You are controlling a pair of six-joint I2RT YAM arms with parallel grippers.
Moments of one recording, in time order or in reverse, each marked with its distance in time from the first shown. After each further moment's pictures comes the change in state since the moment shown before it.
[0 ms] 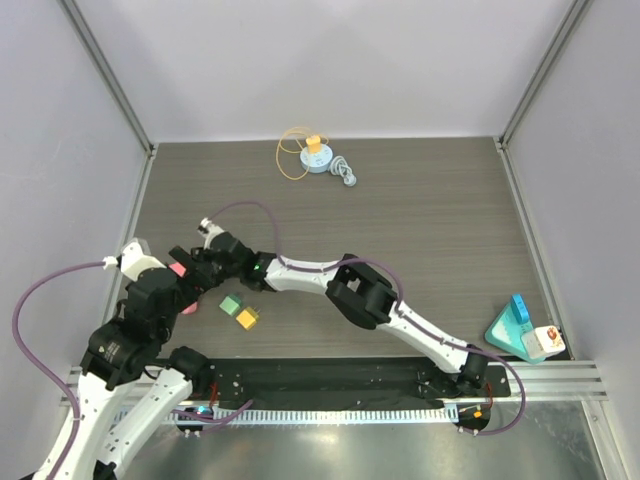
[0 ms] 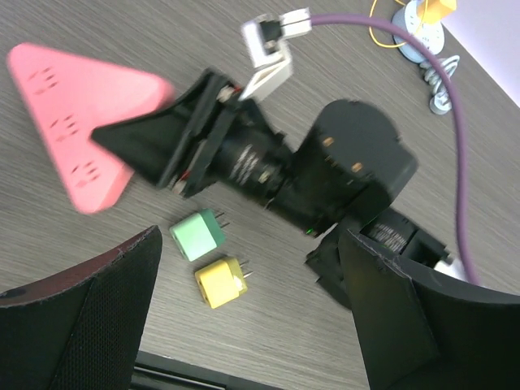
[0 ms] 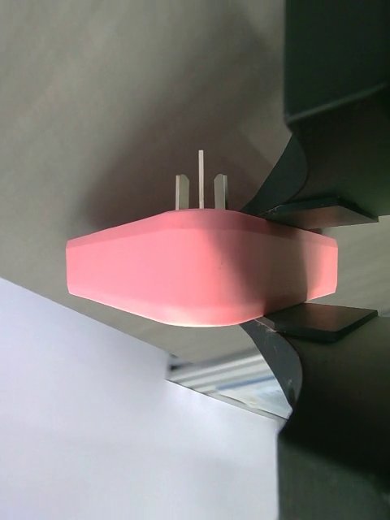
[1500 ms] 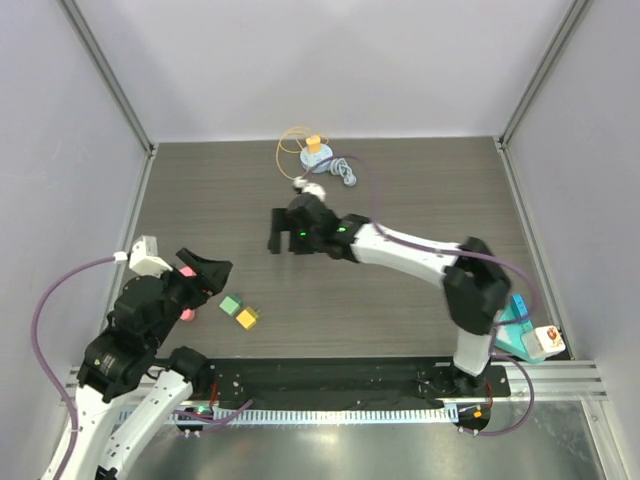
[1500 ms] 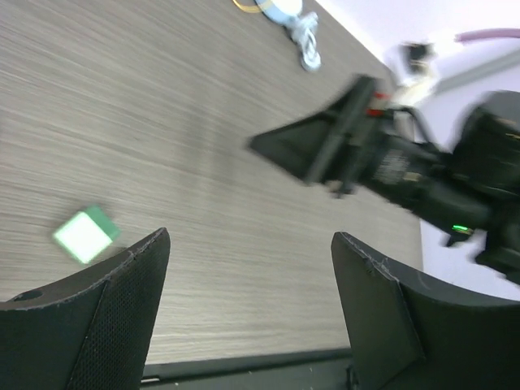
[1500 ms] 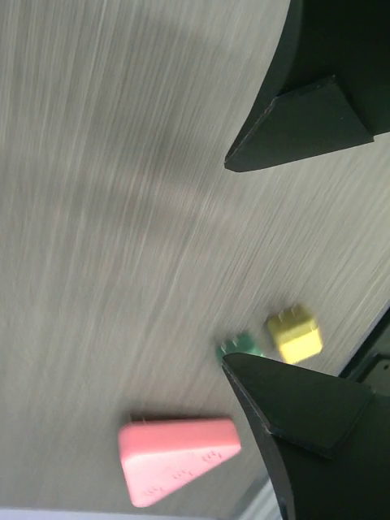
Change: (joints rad) left arm 0.000 -0.084 -0.015 0.151 0.268 0.013; right arm -0.179 -0.739 -0.632 -0.473 0.359 -0.151
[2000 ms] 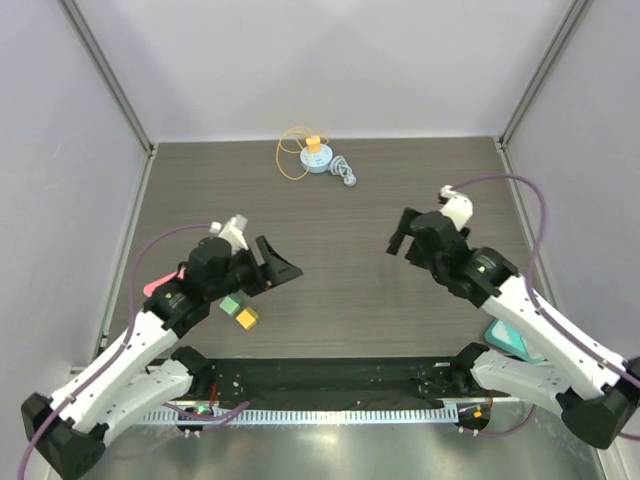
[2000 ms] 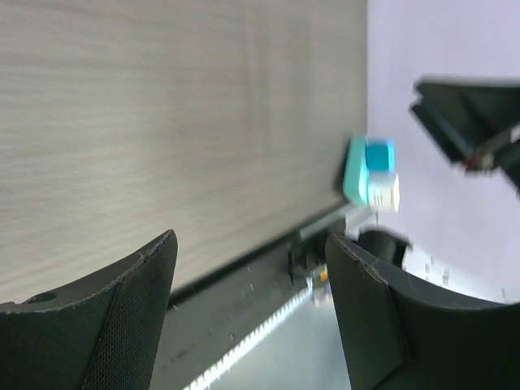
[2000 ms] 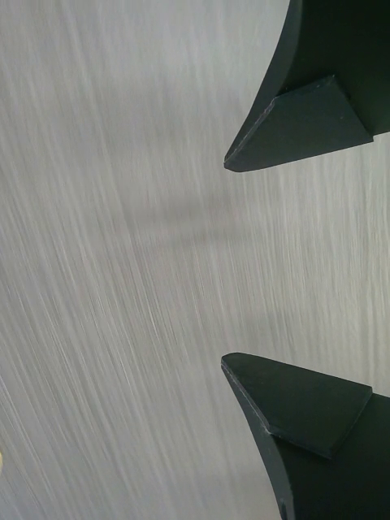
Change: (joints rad) left arm -0.127 0.390 -0.150 0.412 0.430 -0.116; right arm -0.234 -0.913 -0.517 -0.406 0.382 0.077
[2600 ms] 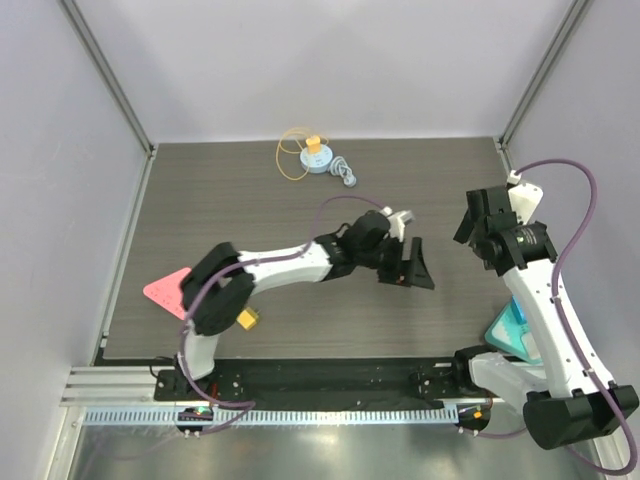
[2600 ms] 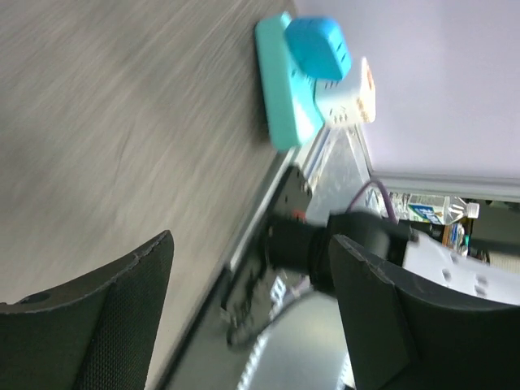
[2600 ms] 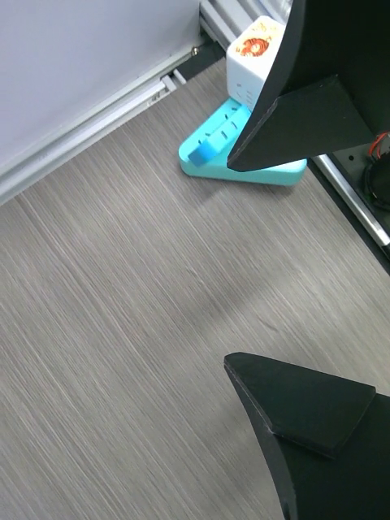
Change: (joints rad) left arm -0.424 1.155 0.648 0.474 0.246 0.082; right arm -0.498 0.022 0.181 -0.371 0.145 -0.209
